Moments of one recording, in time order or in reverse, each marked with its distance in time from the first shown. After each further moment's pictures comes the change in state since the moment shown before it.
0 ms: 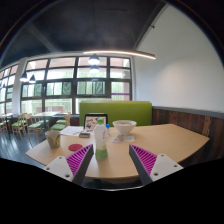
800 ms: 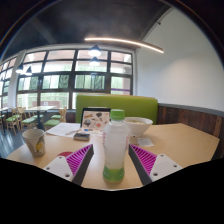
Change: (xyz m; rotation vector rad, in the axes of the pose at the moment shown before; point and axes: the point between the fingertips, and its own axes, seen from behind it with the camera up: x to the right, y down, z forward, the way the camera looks) arm -0.062 0.034 0.197 -0.035 0.036 -0.037
